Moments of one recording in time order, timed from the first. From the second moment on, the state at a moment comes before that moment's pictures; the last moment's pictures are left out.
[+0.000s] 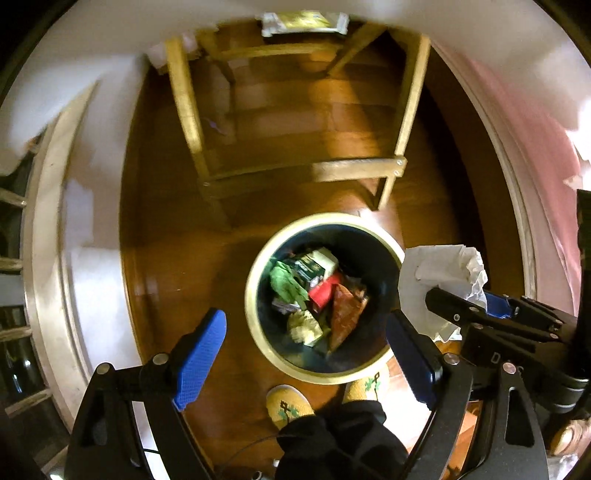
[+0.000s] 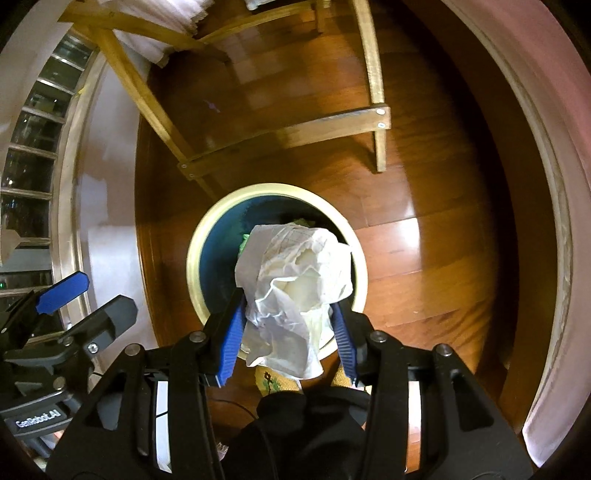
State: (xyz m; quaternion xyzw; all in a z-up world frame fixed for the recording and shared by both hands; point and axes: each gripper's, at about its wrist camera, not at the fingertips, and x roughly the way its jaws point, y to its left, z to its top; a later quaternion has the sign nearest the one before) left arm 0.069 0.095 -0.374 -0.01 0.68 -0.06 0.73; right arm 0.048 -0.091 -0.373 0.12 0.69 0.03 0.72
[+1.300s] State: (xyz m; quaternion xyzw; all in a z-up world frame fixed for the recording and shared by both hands) left arm 0.040 0.162 -0.113 -0.05 0.57 -0.05 0.82; right arm 0.031 -0.049 -0.141 0.12 0.60 0.04 0.79
